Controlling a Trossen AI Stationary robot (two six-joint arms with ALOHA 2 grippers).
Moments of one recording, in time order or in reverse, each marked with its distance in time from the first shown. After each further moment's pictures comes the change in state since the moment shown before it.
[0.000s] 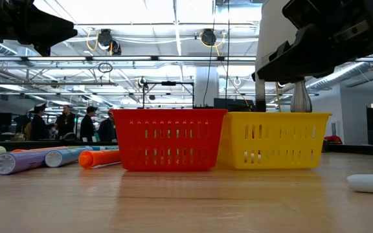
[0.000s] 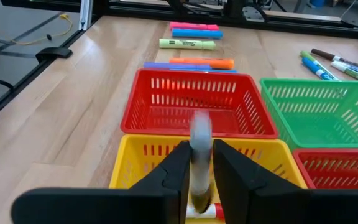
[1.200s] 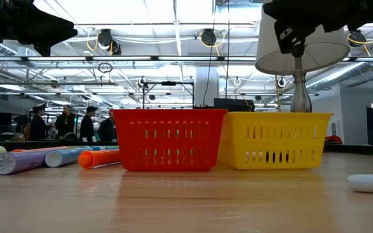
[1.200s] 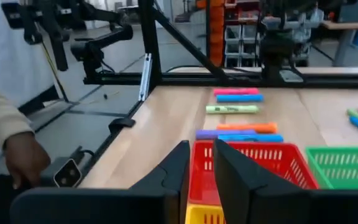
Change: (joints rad) left arm 0.000 0.000 0.000 0.000 0.000 0.000; right arm 0.049 -0.133 -0.001 0.113 -0.106 0.048
